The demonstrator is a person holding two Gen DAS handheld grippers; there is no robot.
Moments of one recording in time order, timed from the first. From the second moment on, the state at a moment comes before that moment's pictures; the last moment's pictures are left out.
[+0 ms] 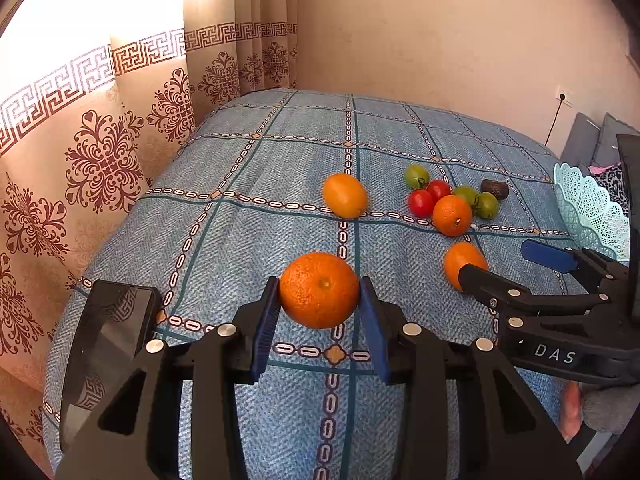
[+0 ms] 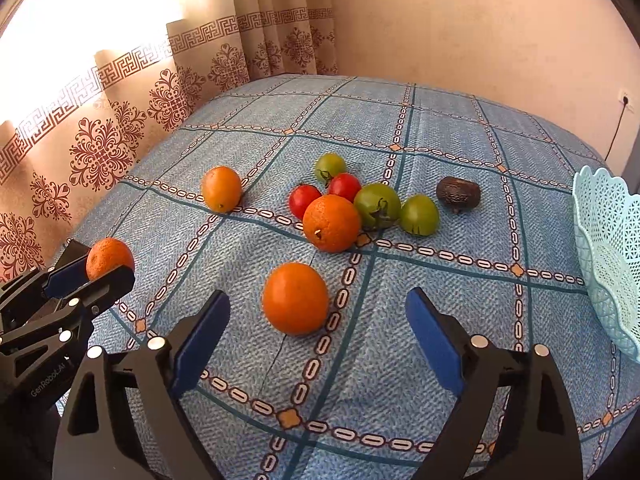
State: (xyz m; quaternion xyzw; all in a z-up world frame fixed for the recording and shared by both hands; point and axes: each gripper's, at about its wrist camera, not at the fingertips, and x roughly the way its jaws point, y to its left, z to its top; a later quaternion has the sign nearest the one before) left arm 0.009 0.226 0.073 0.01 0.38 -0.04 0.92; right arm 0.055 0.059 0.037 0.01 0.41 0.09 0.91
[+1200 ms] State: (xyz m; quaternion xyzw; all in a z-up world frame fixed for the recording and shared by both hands) left arm 0.016 0.200 0.100 0.04 0.35 -0.05 0.93; right arm 0.035 0.026 0.058 0.04 0.37 0.07 0.93
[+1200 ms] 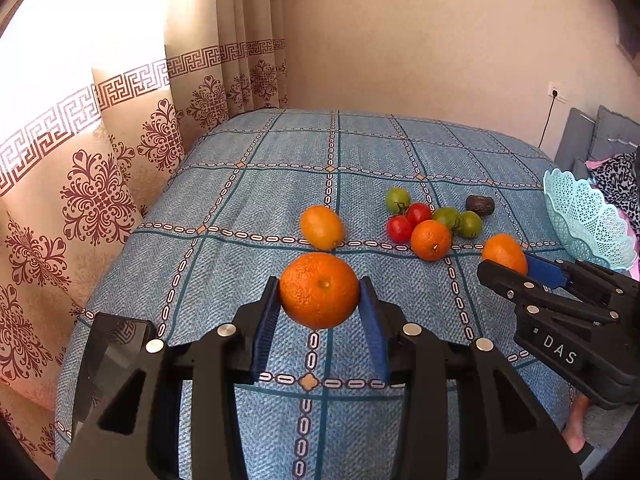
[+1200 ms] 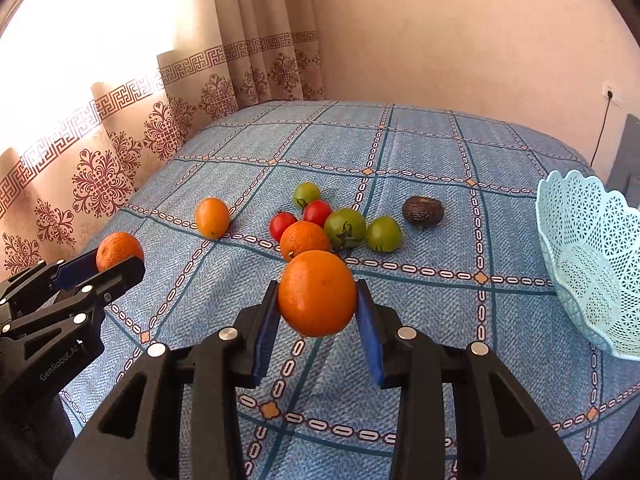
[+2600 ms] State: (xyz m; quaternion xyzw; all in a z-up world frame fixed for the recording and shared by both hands) left arm 0.044 -0.007 0.149 0.09 0.32 -0.25 0.91; right arm 0.008 -0.198 0.067 0.11 0.32 -0.17 0.93
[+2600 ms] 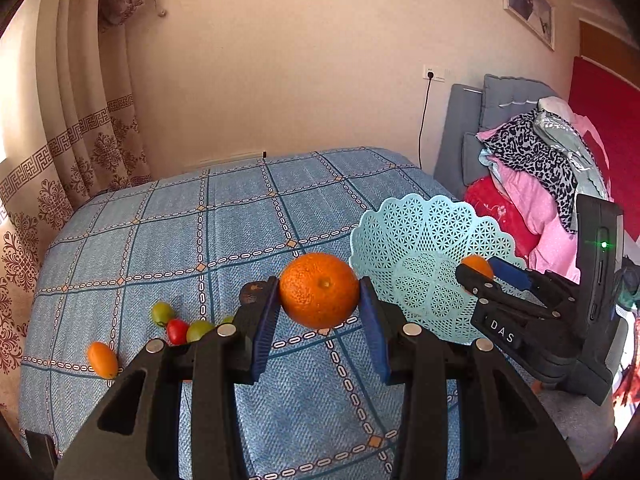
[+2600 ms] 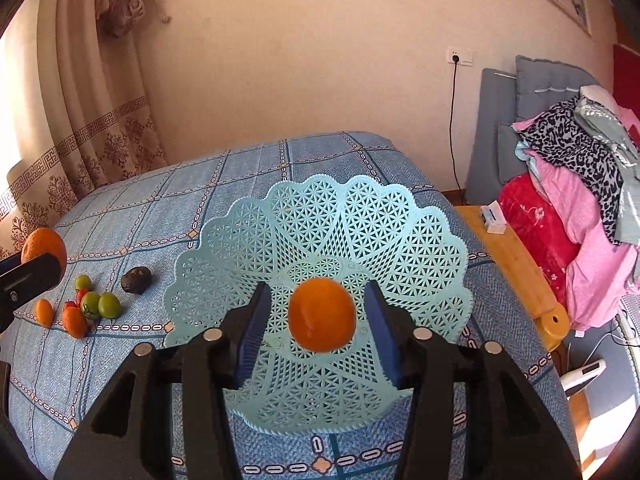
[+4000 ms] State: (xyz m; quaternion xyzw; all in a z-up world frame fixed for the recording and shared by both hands) left arm 0.073 -0.064 0.109 0.08 0.35 -0.31 0.88; right arm 0.002 -0.226 0.067 0.14 0.29 -0.22 0.92
